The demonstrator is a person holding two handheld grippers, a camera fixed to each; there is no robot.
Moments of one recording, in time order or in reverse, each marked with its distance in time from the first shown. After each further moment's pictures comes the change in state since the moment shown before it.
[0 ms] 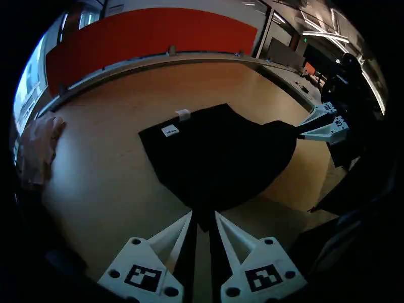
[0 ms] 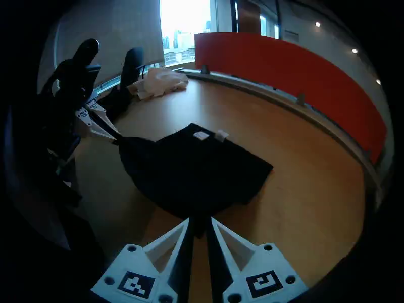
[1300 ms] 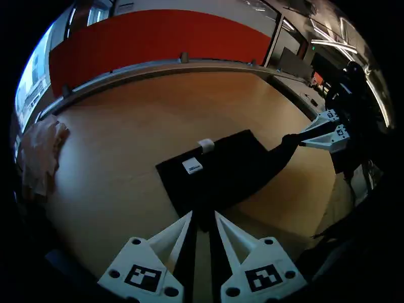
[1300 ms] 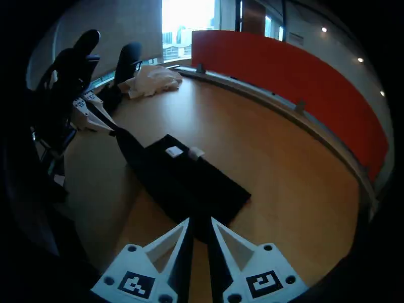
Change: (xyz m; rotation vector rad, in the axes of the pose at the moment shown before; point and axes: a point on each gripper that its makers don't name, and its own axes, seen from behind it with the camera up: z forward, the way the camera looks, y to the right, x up) left arm 0.057 -0.038 0.021 0.028 0.023 -0.055; right arm 0.043 0.057 0.028 -0.030 -0.035 -0.055
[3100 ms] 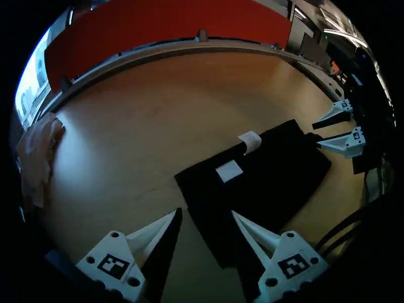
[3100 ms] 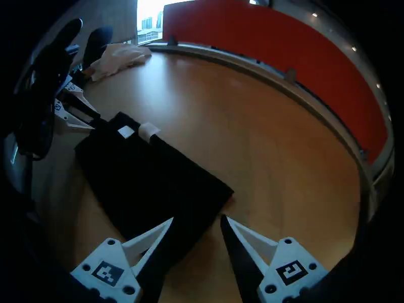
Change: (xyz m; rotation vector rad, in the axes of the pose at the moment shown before) left arm -0.001 -0.056 0.100 0.134 -0.086 0.014; right arm -0.030 0.064 0.084 -0.120 -0.138 0.073
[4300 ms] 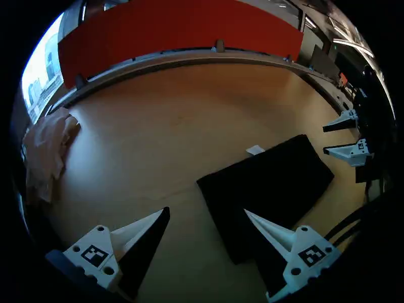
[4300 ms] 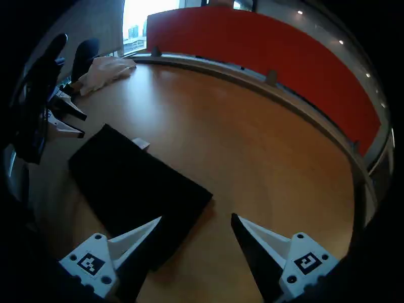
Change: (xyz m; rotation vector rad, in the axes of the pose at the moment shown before) left arm 0.008 -0.027 -0.022 0.047 0.047 -0.069; right arm 0.003 0.019 -0.011 -0.062 0.055 0.066
